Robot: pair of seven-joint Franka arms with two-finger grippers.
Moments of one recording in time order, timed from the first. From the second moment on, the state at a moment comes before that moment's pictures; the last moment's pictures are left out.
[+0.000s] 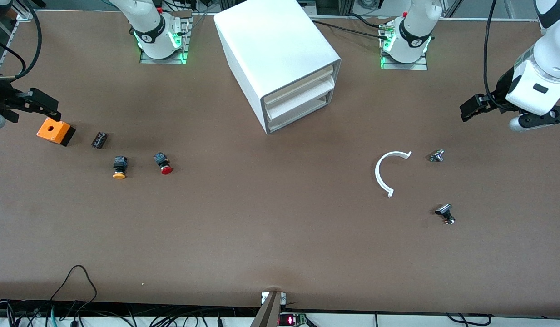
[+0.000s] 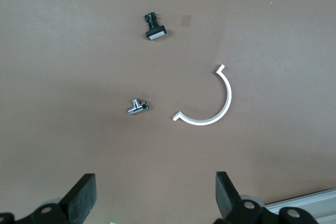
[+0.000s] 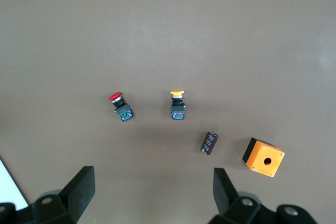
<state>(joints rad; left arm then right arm) -0.03 -0.03 -0.05 -1.70 0.05 1.61 -0.32 0.03 0.06 -0.04 -1.54 -0.04 1.59 -0.07</state>
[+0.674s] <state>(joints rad) -0.03 -0.03 -0.05 -1.70 0.05 1.61 -0.32 0.03 0.06 -0.04 -1.54 -0.04 1.59 -0.07</state>
